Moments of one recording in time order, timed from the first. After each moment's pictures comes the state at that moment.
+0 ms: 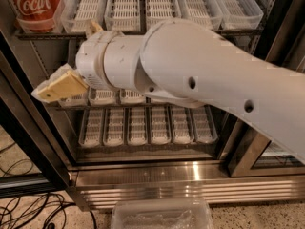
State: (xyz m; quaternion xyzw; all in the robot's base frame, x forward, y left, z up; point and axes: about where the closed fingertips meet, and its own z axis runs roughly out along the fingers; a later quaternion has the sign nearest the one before) arm 0.499 0.161 1.006 -0.50 0.61 0.19 0.59
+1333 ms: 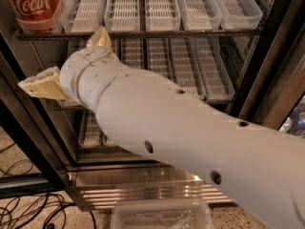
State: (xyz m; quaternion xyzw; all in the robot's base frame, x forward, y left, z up) arm 0.498 0.156 1.011 -0.34 0.66 0.13 0.65
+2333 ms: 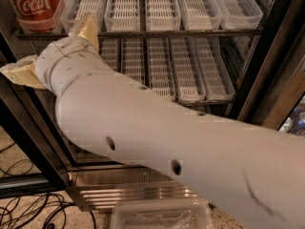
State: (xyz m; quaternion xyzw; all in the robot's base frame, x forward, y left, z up) arm 0.506 0.181 1.033 -0.32 0.65 0.11 0.69
